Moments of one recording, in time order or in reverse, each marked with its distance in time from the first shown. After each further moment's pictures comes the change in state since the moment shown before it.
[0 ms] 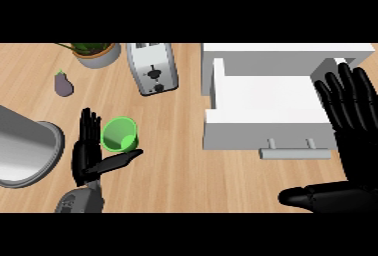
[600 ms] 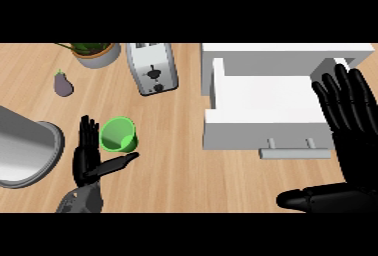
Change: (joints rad) left arm -0.077 0.029 0.081 0.279 0.039 -0.062 -0.186; right arm 0.002 0.006 0.010 -0.004 0.004 0.007 0.005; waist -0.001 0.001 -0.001
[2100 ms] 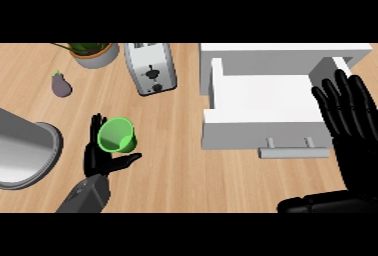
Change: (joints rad) left arm -0.245 0.041 0.090 0.516 0.079 -0.289 -0.271; right arm 0.033 0.011 0.011 -0.026 -0.001 0.010 -0.001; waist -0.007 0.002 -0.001
